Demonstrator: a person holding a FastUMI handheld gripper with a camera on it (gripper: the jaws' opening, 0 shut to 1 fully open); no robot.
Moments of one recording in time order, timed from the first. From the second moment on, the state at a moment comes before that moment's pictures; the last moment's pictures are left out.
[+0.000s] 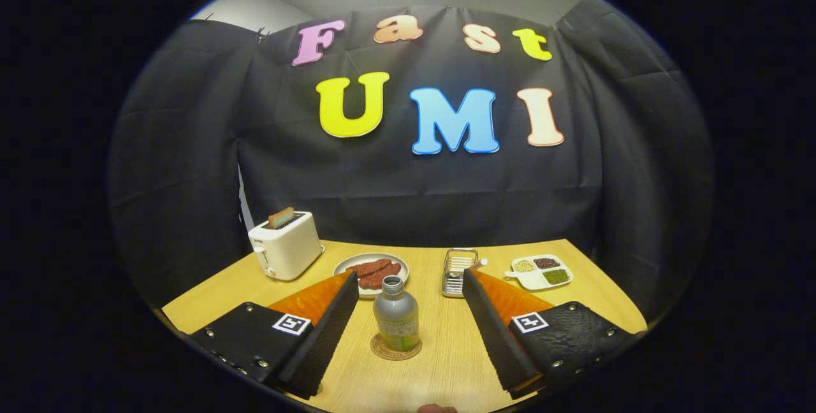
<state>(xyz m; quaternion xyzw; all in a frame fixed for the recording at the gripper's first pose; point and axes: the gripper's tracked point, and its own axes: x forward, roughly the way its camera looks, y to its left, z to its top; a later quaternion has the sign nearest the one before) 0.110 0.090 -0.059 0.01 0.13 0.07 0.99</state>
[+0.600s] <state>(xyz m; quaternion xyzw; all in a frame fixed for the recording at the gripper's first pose) 0.013 0.038 0.053 0.02 0.04 0.01 1.00</state>
